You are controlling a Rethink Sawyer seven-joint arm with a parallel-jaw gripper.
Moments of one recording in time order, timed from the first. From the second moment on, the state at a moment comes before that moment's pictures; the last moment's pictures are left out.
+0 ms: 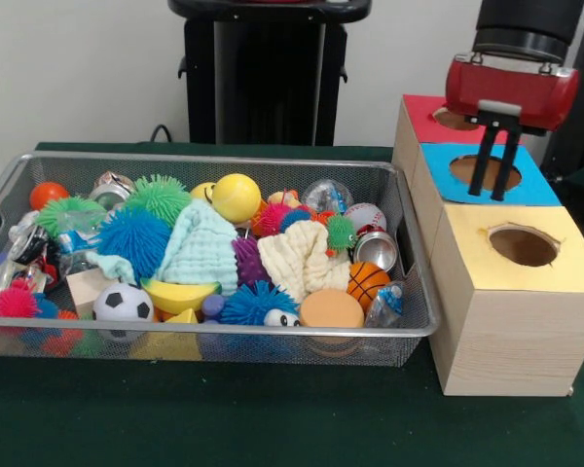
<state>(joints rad) 0.34 -0.56 -0.40 1.67 0.59 0.10 1.93</state>
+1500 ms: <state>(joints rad) -0.03 -0.71 -0.15 1.97 -0.08 -0.17 1.93</state>
